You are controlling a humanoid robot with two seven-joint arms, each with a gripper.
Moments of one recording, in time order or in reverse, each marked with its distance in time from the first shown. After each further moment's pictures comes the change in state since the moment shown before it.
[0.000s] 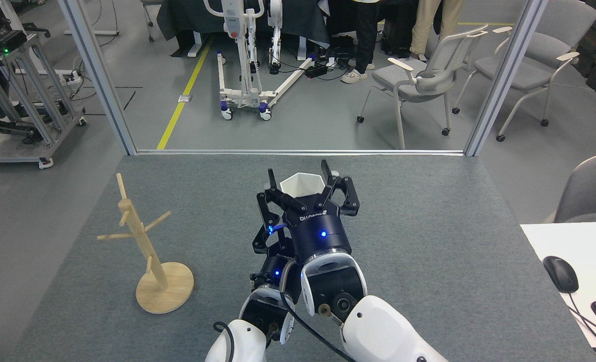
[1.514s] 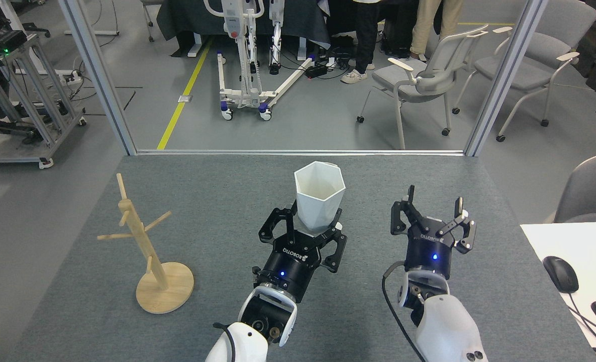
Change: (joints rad) left arm 0.022 0.011 -0.011 -0.099 -0.135 -0.083 0.055; right arm 0.138 -0.053 -0.472 0.545 -0.263 -0.126 -0.636
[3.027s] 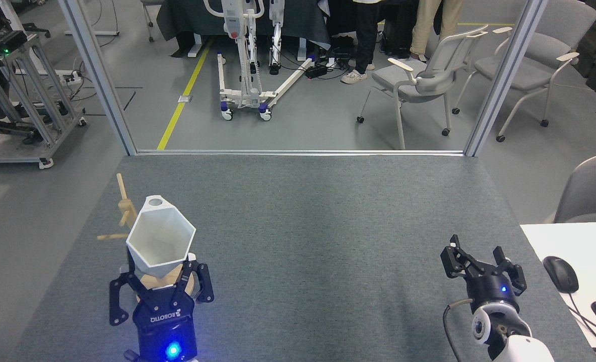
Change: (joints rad) left arm 0.345 0.292 0.068 -0.304 -0.315 0.775 0.101; right arm 0.201 -0.102 -0.376 -0.131 0.047 -0.429 0.441
